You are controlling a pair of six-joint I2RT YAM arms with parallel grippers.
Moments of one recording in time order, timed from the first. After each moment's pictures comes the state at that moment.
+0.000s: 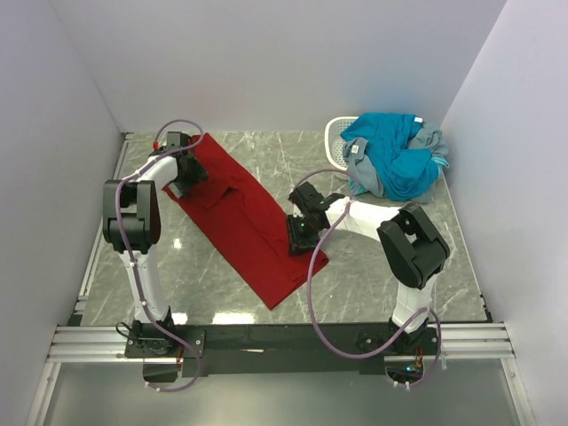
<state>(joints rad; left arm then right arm) -0.02 2.09 1.53 -0.49 -0.13 -0.73 0.66 1.84 1.16 -0.53 -0.22 0.46</state>
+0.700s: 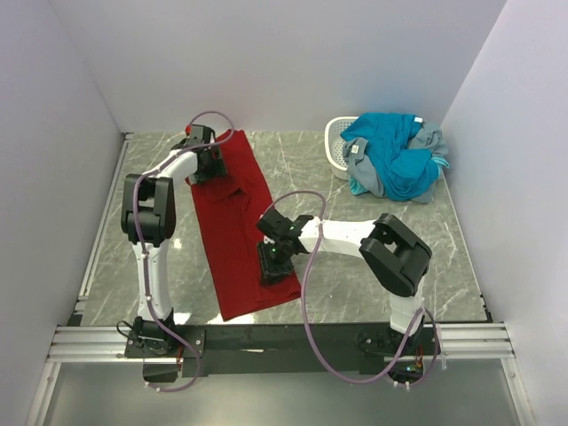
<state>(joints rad) -0.14 2.21 1.70 -0.46 -0.13 -0.44 0.94 1.88 1.18 -0.51 -0.27 0.72</state>
